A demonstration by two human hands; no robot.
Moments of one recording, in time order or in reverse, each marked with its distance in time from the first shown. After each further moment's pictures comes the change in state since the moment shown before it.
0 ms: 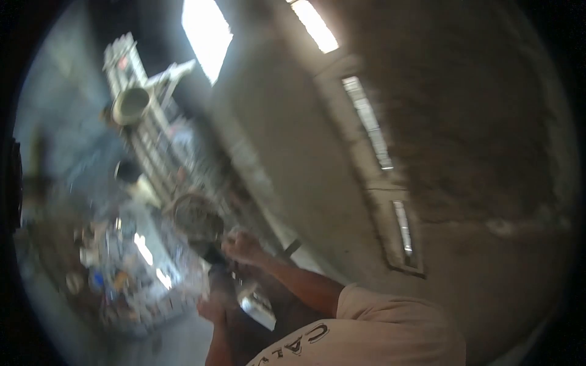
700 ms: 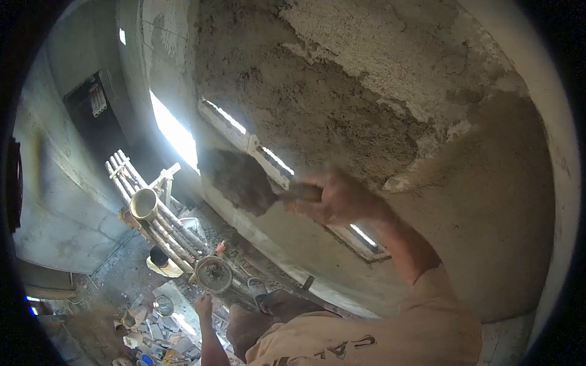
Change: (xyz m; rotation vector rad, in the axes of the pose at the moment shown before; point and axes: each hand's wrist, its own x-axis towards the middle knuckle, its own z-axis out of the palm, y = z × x) left_hand 0.196 0.129 -0.157 -0.408 -0.455 0.104; right_hand -0.380 -0.207 -0.431 -0.397 0.410 -0.597
